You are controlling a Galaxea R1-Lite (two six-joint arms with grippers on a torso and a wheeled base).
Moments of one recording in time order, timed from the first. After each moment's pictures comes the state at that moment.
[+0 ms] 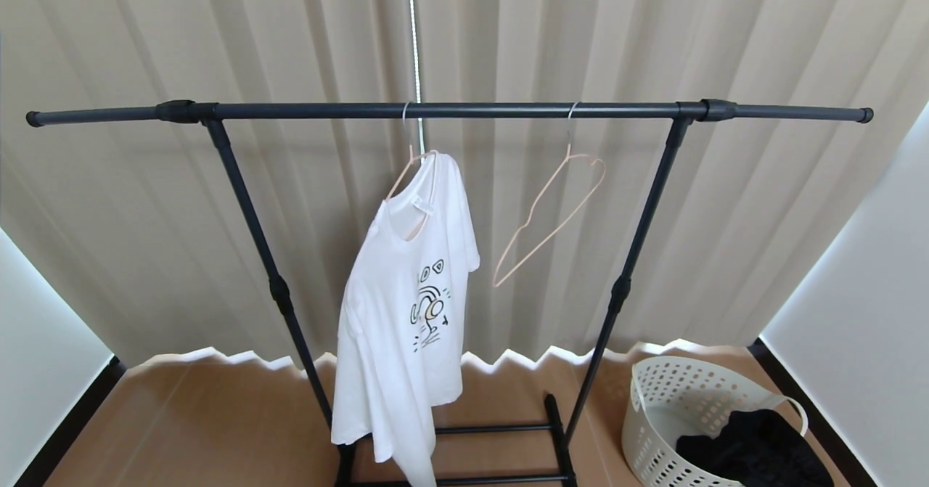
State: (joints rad) left arm 0.00 0.00 0.00 -0.02 -0.01 0.02; right arm 0.01 0.00 0.00 -0.01 0.13 -0.03
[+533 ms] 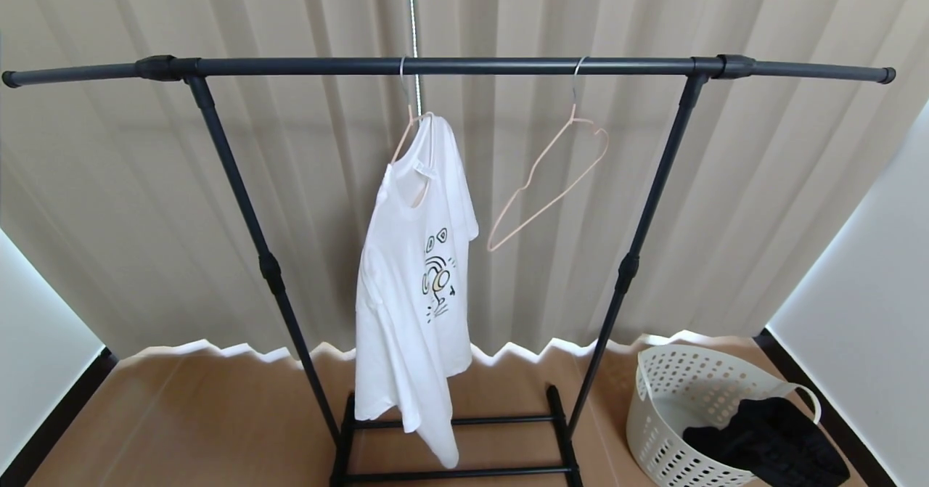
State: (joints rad) left arm 0.00 0.00 0.00 -0.02 -0.01 0.02; right arm 0.01 0.00 0.00 -0.01 0.13 -0.03
